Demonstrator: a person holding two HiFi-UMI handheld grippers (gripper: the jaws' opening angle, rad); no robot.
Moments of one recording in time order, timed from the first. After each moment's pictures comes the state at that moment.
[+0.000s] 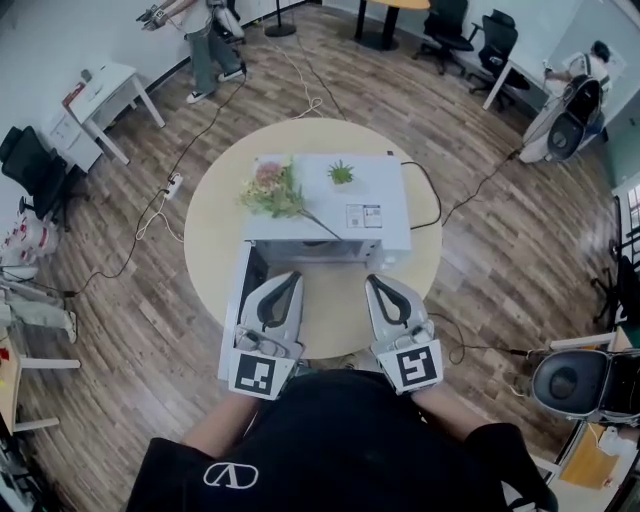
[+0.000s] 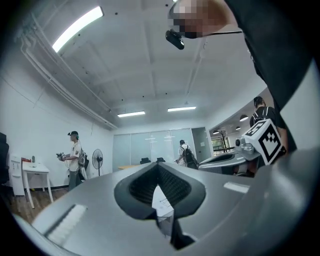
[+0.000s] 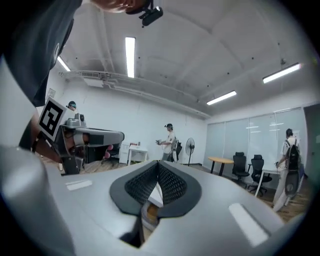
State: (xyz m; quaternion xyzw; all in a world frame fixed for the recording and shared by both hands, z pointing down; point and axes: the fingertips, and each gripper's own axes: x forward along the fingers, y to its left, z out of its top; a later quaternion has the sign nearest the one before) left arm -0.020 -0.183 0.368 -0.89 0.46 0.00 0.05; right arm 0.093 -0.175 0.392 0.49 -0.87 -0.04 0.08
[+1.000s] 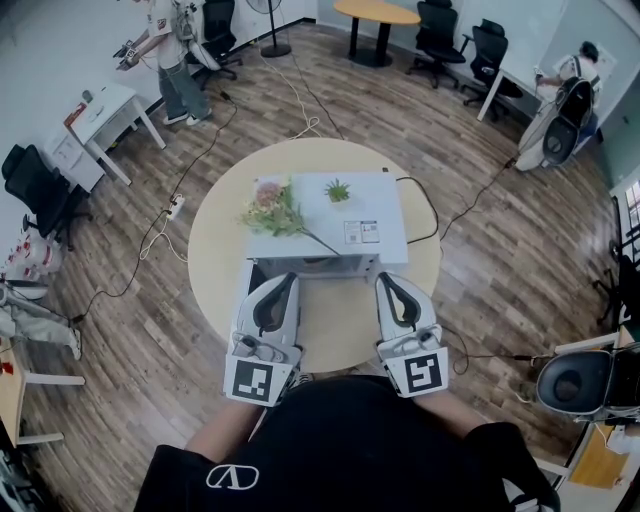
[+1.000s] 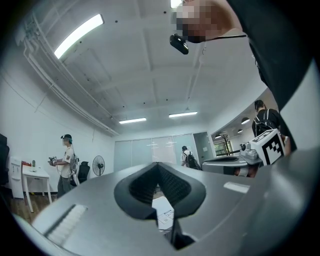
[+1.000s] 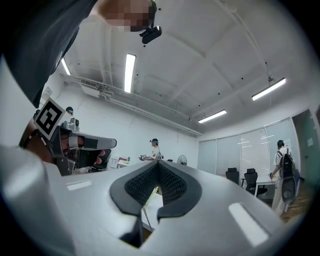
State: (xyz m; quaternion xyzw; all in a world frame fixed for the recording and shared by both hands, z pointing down) left arm -0.022 -0.192 0.322 -0.88 0.46 0.04 0.08; right arm 0.112 -0.181 0.338 0.53 -0.84 -0.12 0.00
